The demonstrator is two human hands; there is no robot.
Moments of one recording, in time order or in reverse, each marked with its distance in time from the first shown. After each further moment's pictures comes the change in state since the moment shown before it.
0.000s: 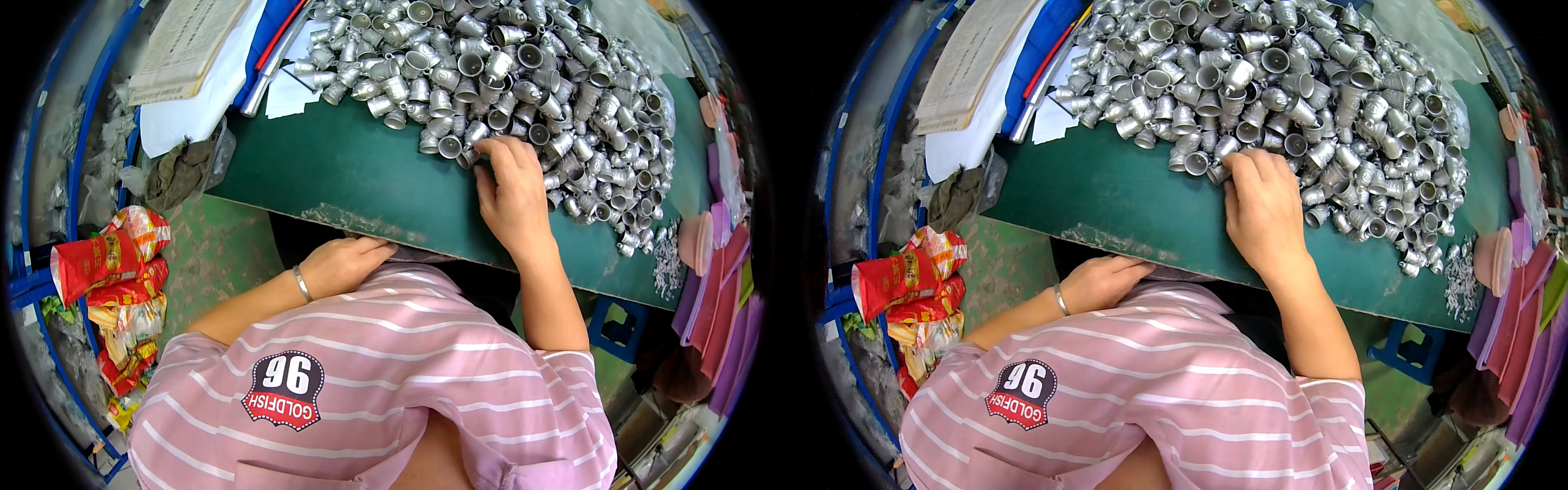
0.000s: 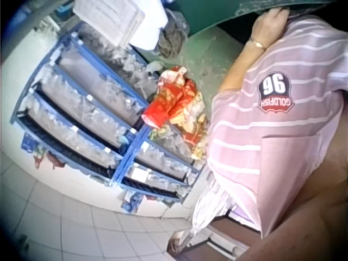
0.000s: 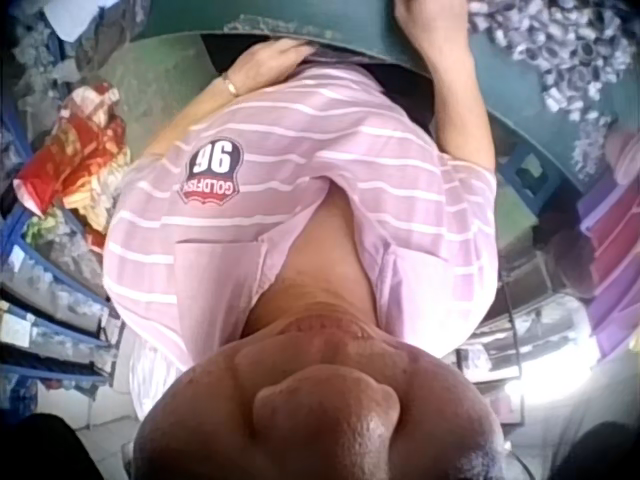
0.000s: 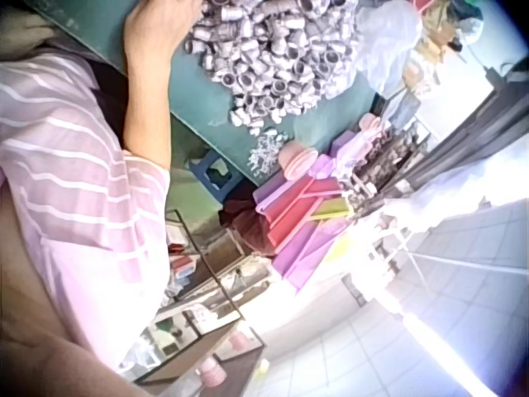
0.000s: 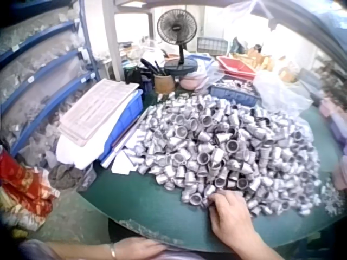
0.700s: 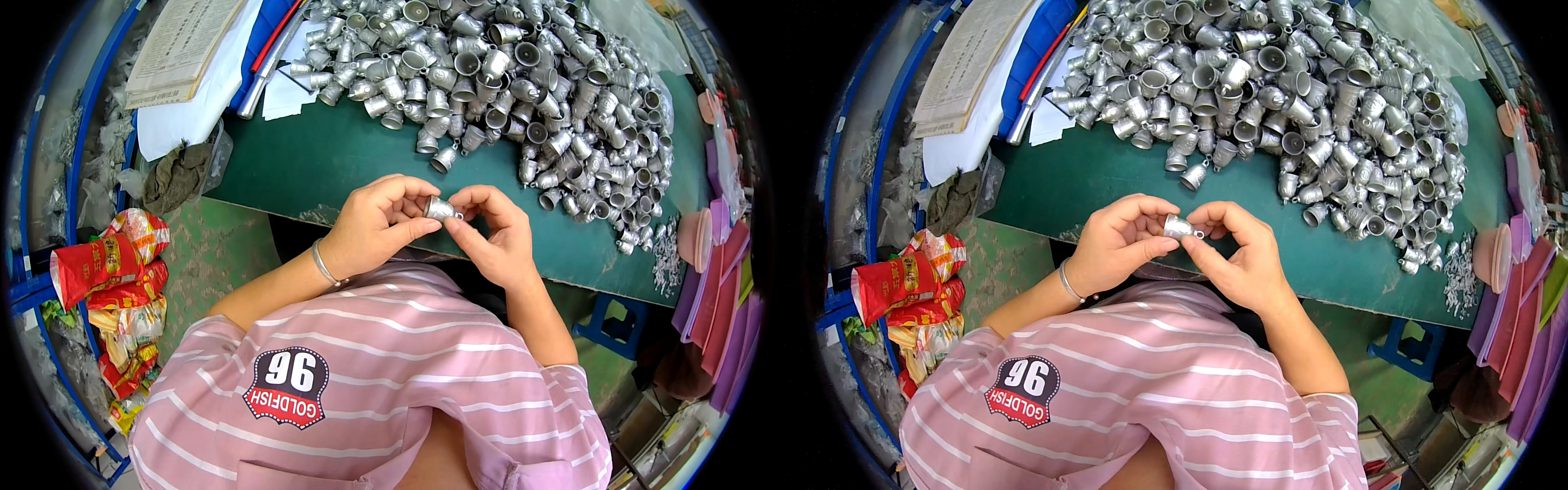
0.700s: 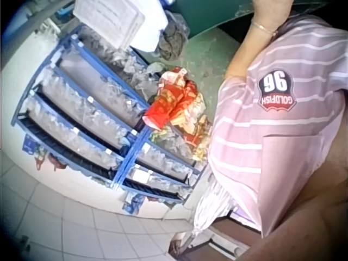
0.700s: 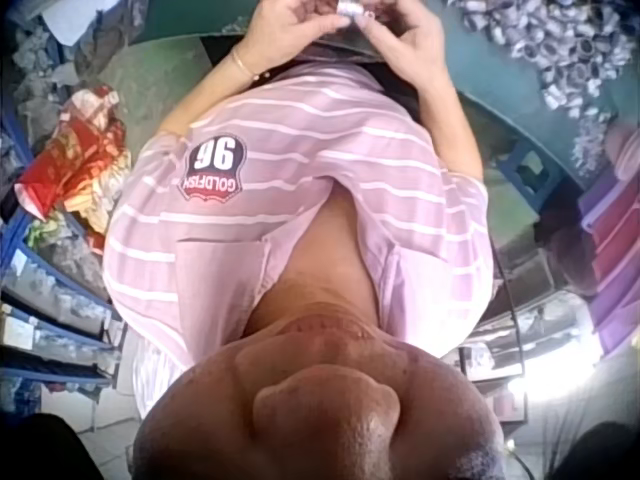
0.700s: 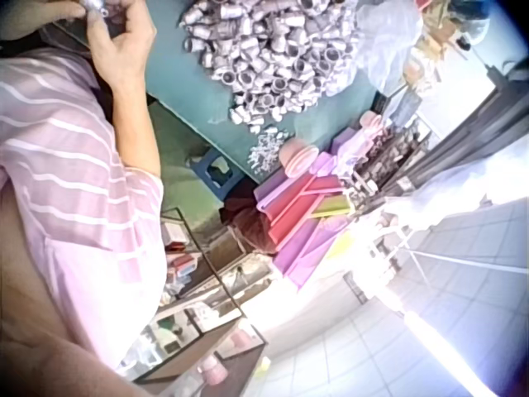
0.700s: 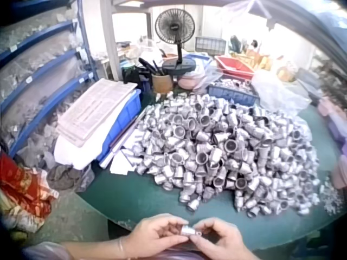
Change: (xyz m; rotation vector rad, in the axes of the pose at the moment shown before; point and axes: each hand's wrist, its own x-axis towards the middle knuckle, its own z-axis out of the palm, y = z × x) left_hand 0.073 0.023 -0.028 -1.020 0.219 -0.391; right_hand -0.035 -0.032 -0.003 0.888 -0.147 0.422
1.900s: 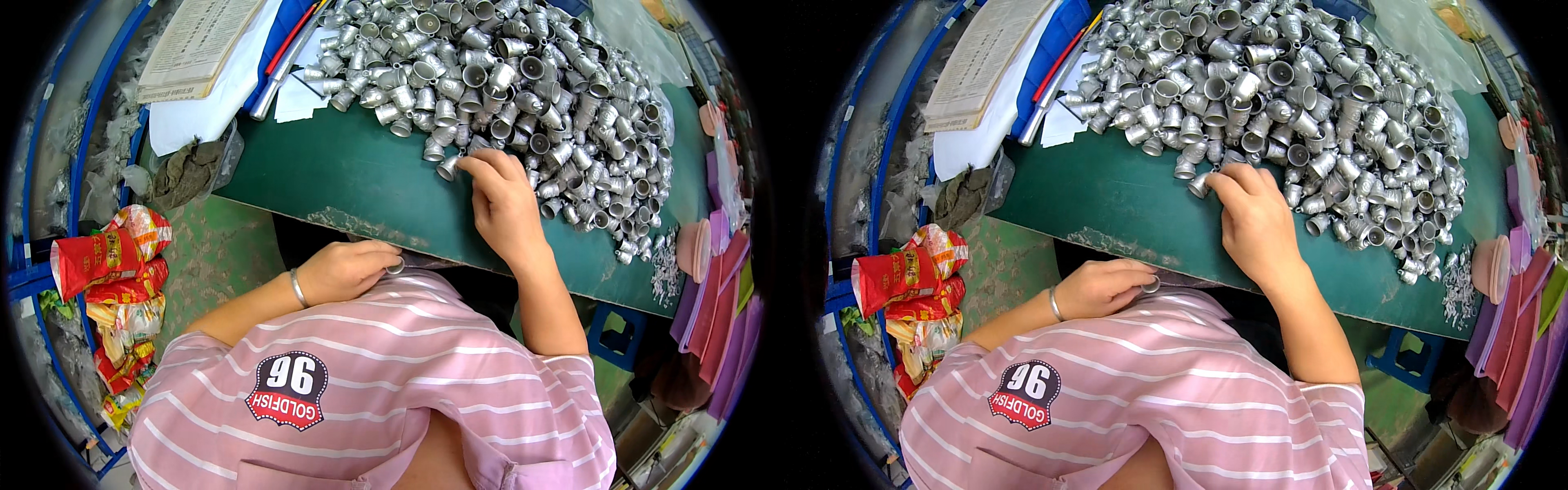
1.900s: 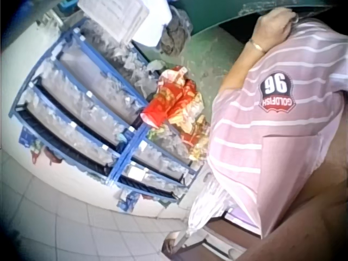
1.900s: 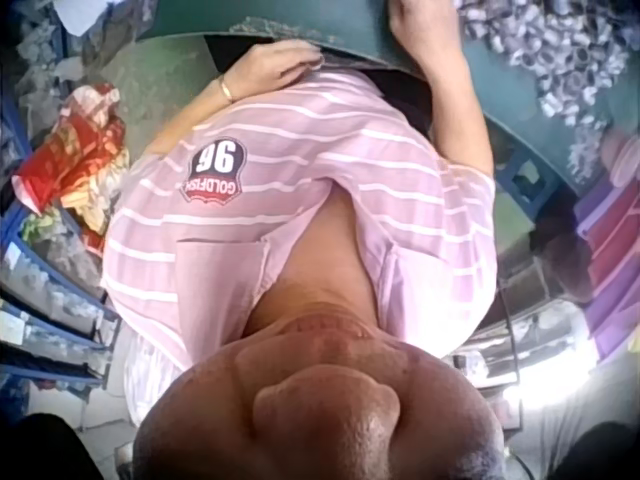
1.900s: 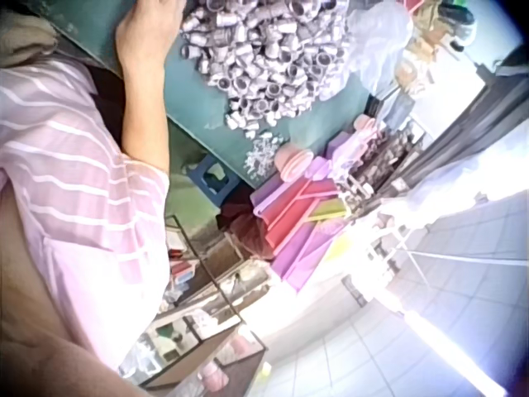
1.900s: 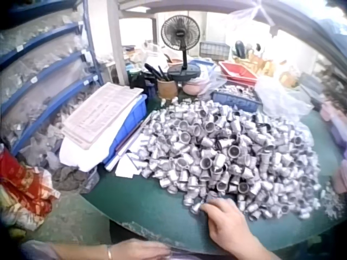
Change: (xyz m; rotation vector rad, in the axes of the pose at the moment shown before) left_hand -0.054 -0.029 -0.026 0.739 -0.141 0.408; right_hand 0.041 -0.003 -0.013 -0.793 0.041 -0.467
